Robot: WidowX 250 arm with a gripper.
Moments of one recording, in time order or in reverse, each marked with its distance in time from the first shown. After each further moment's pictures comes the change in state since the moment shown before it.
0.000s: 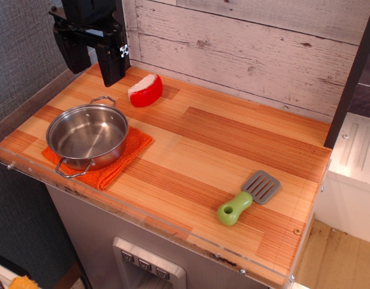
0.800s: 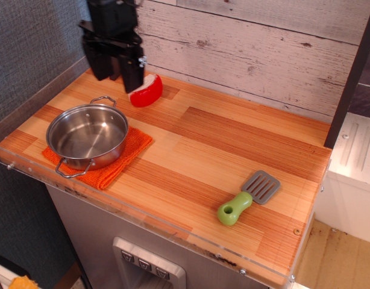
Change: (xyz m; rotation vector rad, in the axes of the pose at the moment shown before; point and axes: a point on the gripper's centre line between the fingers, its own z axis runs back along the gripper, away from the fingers) arm 0.037 0.002 -0.037 -0.032 0.031 -0.084
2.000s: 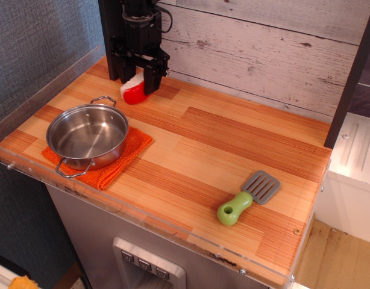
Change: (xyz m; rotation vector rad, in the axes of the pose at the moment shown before) arm 0.062 0.046 -0.061 0.100 0.049 0.122
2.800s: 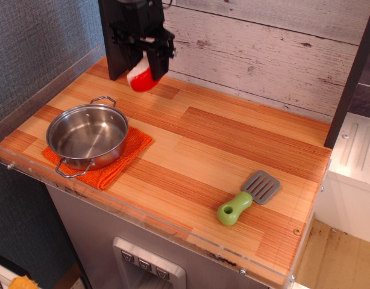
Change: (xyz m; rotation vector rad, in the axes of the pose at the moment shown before) arm -0.018 -0.031 0.055 -0.092 -0.172 0.012
